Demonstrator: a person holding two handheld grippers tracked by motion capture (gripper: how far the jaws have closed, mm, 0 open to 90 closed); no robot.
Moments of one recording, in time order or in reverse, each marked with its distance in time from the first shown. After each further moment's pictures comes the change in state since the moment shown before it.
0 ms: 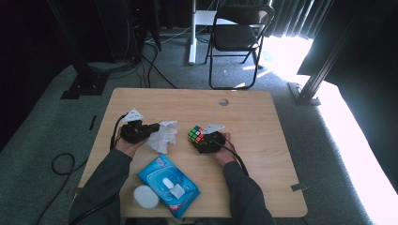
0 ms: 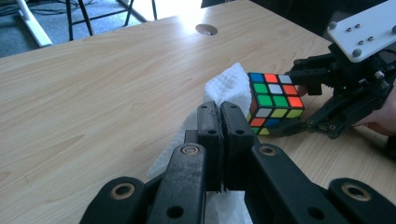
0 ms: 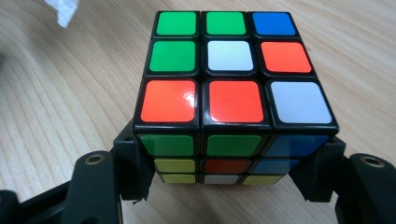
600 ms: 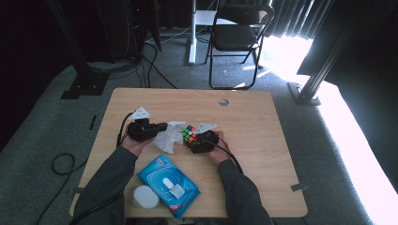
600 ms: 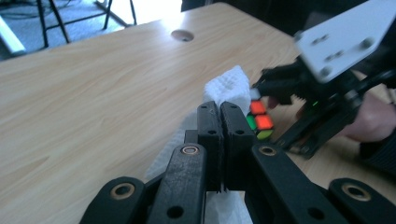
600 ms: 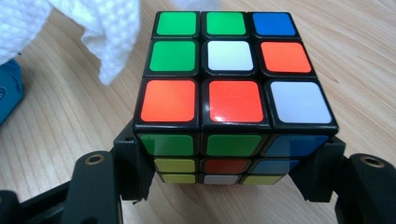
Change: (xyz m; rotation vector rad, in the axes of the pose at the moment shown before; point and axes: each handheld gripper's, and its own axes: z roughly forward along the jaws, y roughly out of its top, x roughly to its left) left arm -0.017 0.017 0.011 -0.007 -0.074 0.036; right arm 0.017 0.020 0.008 0.004 0.024 -0.054
